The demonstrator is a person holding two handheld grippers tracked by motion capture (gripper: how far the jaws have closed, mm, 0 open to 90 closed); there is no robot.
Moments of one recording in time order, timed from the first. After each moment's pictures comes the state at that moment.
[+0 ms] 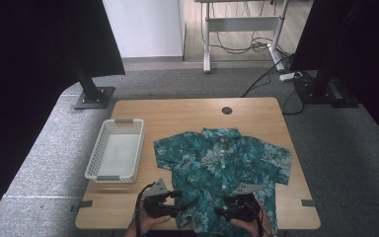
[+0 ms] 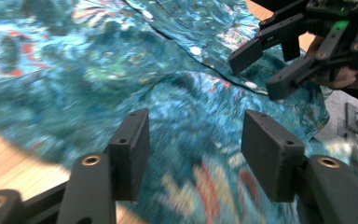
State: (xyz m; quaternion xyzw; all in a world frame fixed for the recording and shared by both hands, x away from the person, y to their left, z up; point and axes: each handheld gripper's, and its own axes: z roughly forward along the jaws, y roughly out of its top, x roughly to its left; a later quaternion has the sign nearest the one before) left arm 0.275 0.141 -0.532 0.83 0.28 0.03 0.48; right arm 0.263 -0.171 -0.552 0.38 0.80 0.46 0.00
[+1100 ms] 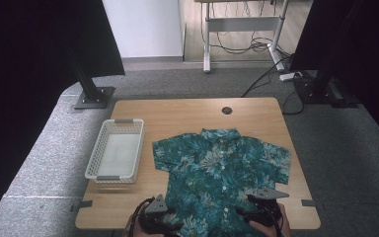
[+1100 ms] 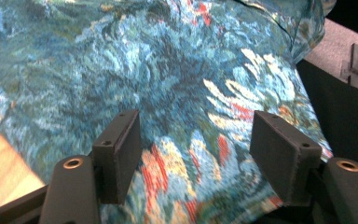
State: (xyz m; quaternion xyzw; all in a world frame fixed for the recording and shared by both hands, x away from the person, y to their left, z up) left arm 0.238 0.159 -0.548 0.87 0.26 0.03 0.41; right arm 0.248 -0.226 -0.558 0.44 0.79 0.42 0.10
